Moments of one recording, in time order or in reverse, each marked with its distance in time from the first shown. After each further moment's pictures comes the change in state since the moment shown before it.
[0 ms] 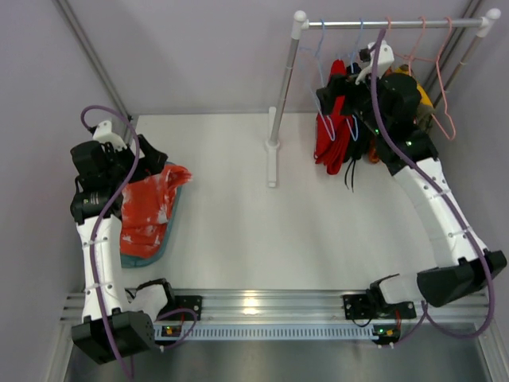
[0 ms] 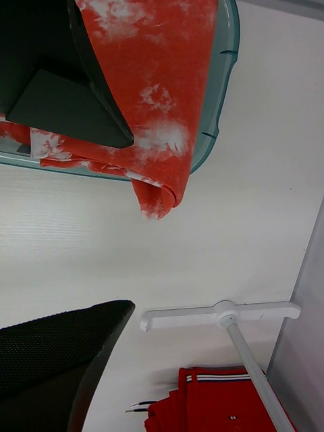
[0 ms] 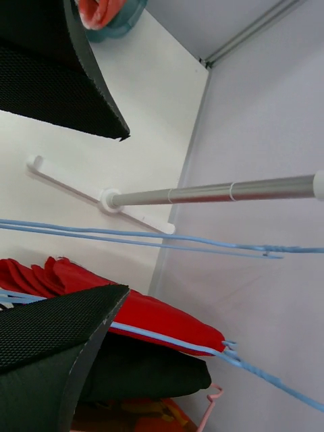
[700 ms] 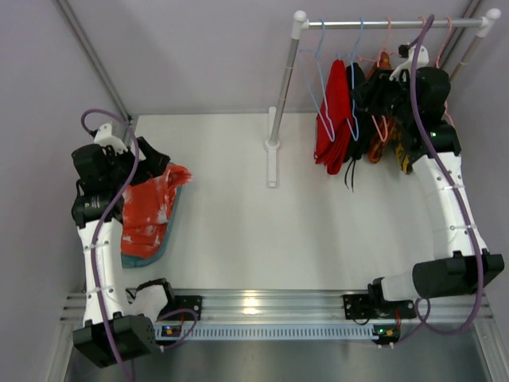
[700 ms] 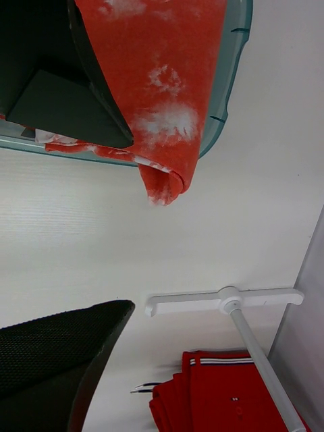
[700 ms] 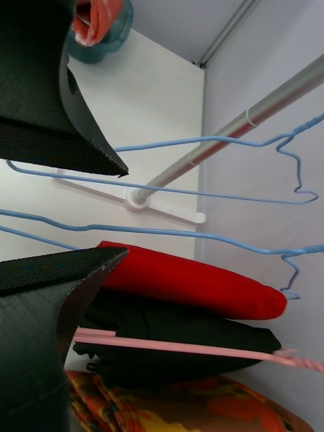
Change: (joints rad) left arm 0.000 -0.026 -0.028 0.003 0.037 -0.044; right arm -0.248 -0.063 -0.005 -0.132 -0.181 0.174
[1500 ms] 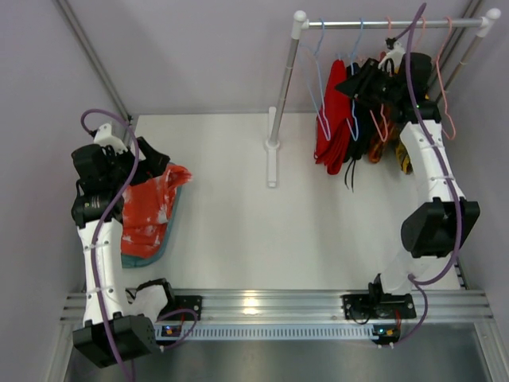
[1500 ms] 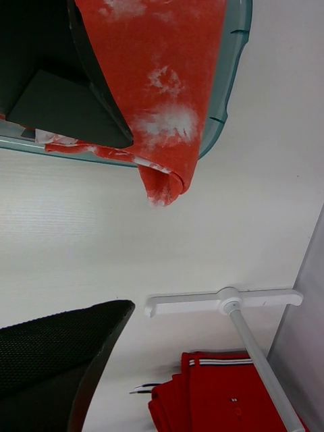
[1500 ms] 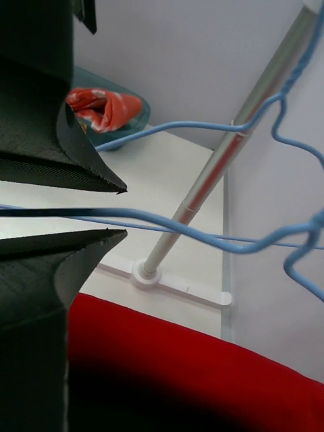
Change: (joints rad) left arm 0.000 -0.003 0.000 0.000 -0.004 0.000; right arm -0.068 0.353 0.181 0.040 -0.357 0.246
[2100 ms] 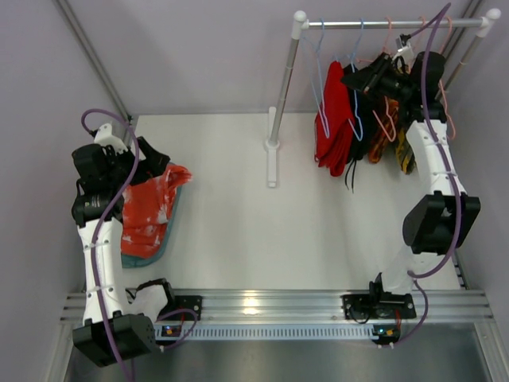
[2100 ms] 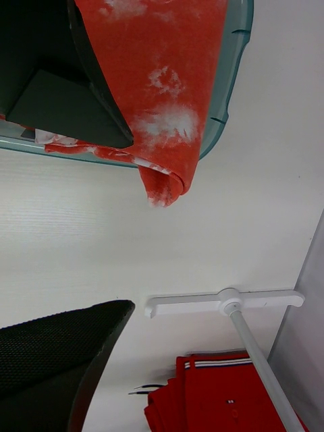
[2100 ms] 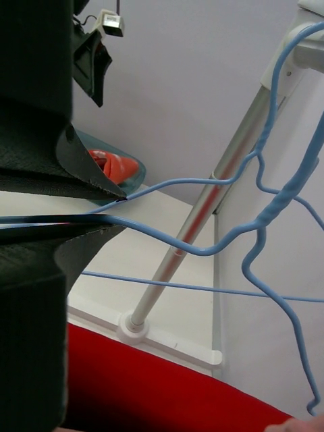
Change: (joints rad) left arm 0.000 0.008 0.000 0.000 -0.001 0.000; right arm -0.090 0.036 -0.023 0.220 -0.226 0.266
